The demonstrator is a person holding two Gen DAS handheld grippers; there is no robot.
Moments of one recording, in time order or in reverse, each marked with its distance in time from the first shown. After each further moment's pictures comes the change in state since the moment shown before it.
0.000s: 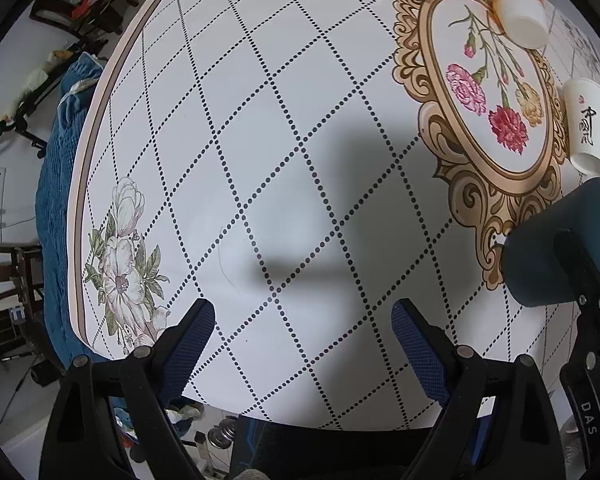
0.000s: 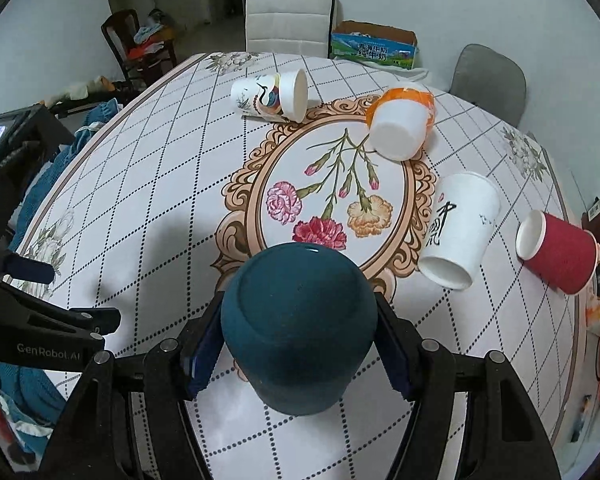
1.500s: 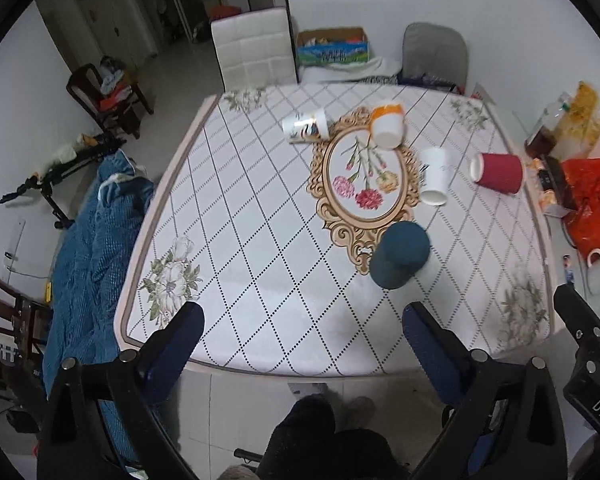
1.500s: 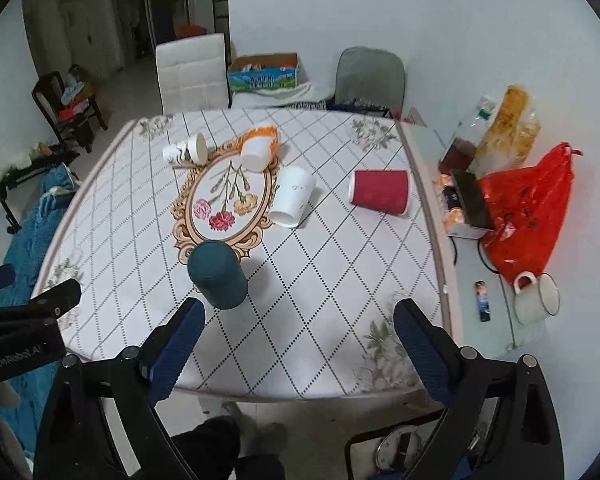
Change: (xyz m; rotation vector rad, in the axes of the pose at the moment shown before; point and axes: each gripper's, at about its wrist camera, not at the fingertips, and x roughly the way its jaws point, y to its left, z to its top) left arm -0.212 -0.046 -0.160 0.033 -0.509 -0.042; right arm -0.262 -0.055 -0.098 0.259 -0.077 -0.219
